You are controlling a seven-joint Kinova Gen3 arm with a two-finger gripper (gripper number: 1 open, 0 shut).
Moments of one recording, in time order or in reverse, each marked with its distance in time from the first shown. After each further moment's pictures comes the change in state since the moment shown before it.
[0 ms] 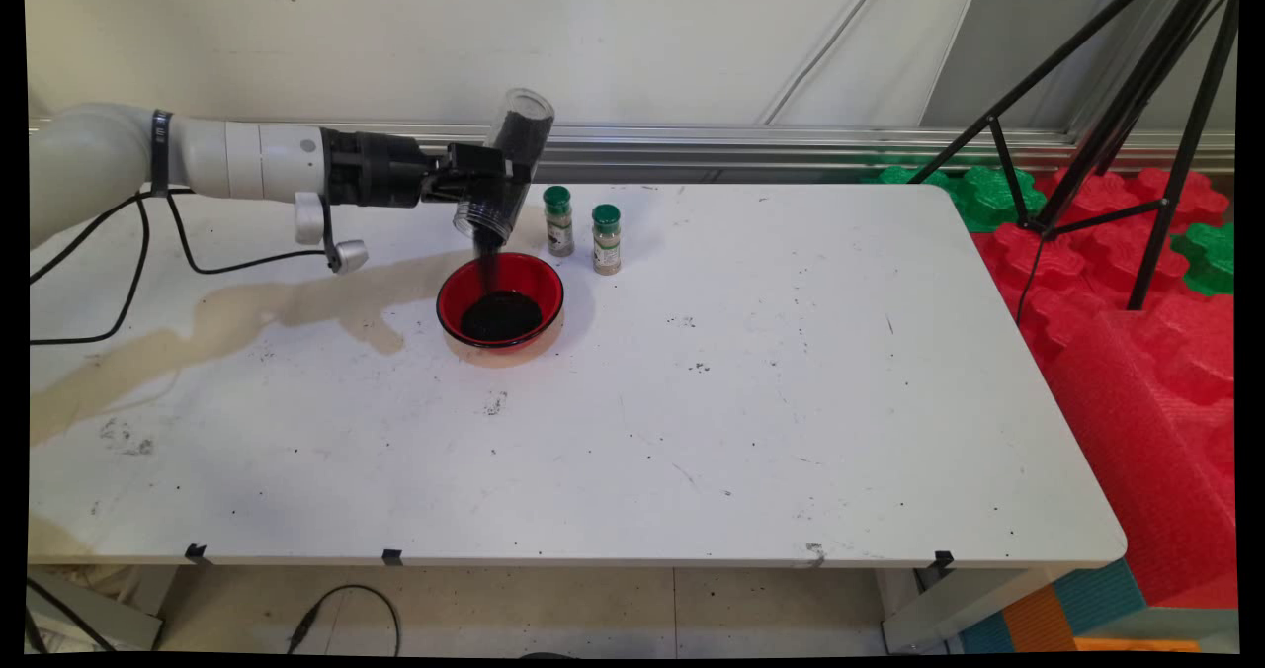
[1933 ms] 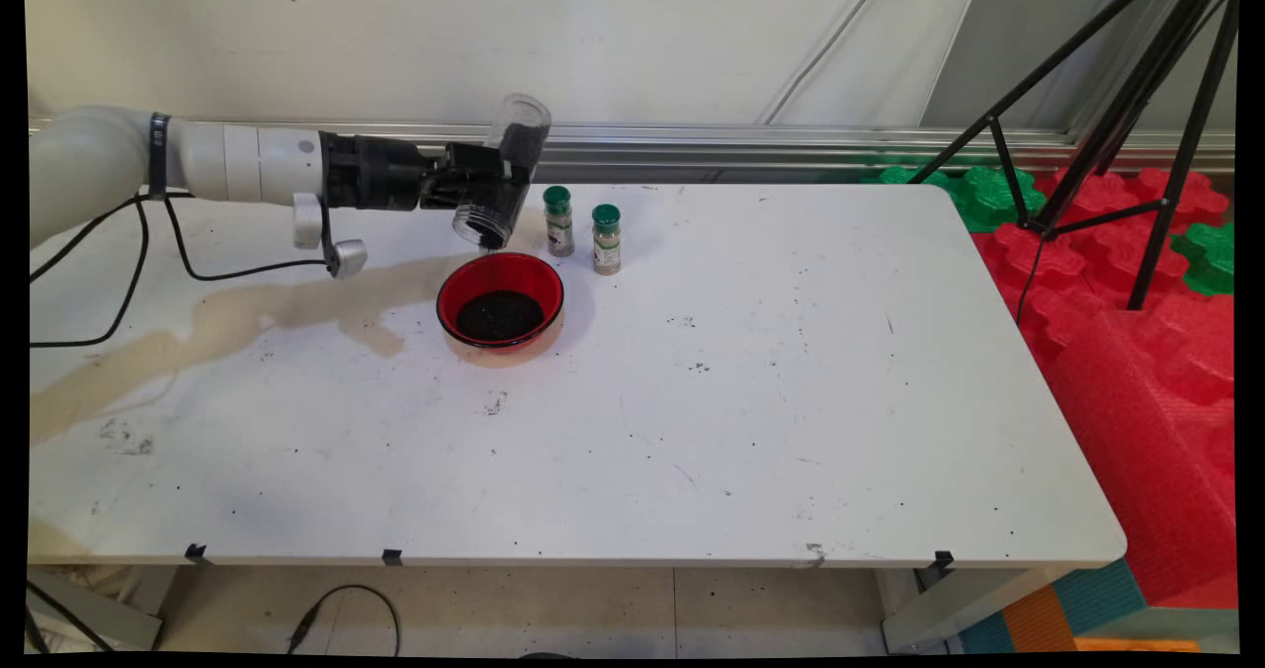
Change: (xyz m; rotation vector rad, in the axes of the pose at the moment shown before) arm 0.003 0.000 -0.001 -0.002 0.004 -0.076
